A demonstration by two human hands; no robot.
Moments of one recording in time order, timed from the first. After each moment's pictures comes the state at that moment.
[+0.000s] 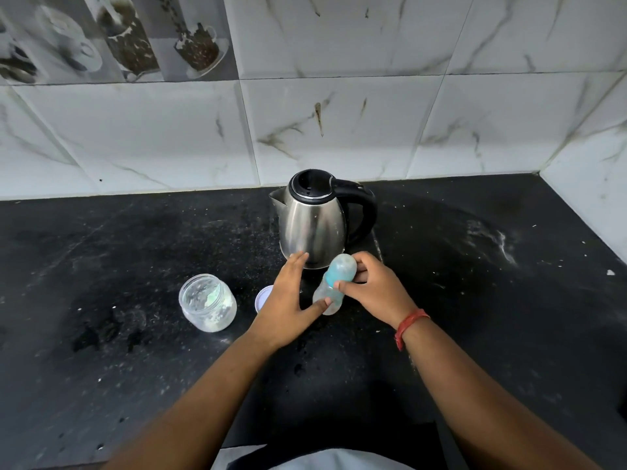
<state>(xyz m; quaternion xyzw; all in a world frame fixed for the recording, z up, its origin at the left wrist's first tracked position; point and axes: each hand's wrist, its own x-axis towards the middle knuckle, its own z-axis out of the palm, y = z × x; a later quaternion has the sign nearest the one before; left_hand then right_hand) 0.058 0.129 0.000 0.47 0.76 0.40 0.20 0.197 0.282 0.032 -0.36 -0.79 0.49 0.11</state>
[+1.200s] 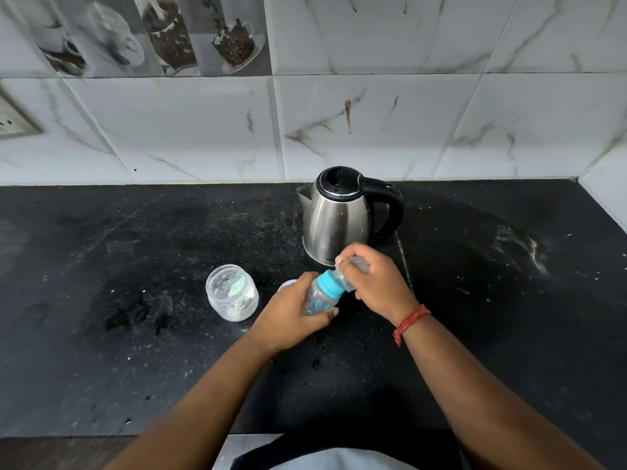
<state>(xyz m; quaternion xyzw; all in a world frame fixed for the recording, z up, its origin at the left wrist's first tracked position) 0.050 0.094 0.015 0.46 0.77 0.38 0.25 0.166 0.249 0.065 -0.28 -0.79 0.52 0.16</state>
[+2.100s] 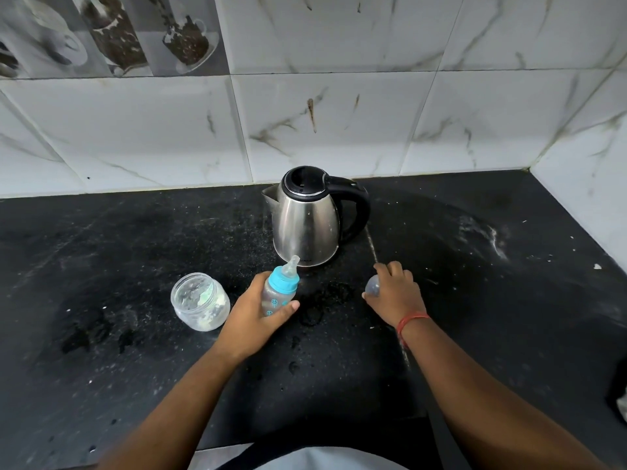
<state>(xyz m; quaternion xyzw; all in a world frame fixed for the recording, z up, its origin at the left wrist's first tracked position) 0.049 0.085 0.015 0.37 0.77 0.45 0.26 0.228 0.324 -0.034 -0.44 -0.89 0.11 -0.01</state>
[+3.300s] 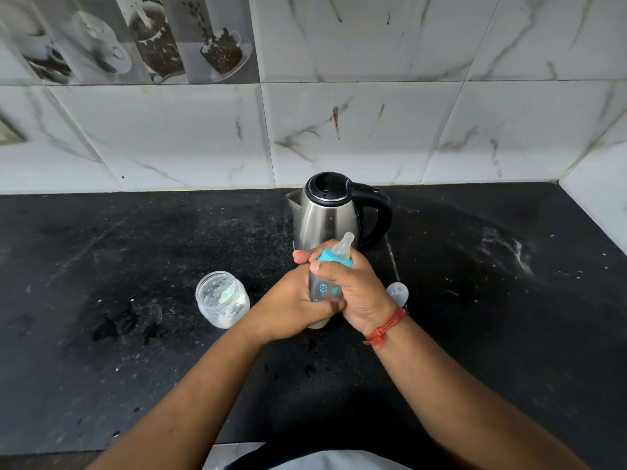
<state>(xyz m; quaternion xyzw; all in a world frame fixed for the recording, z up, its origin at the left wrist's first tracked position) 0.058 0.114 0.079 0.48 0.62 0.49 0.38 0.153 0.219 0.086 -0.16 -0.54 0.80 0.20</state>
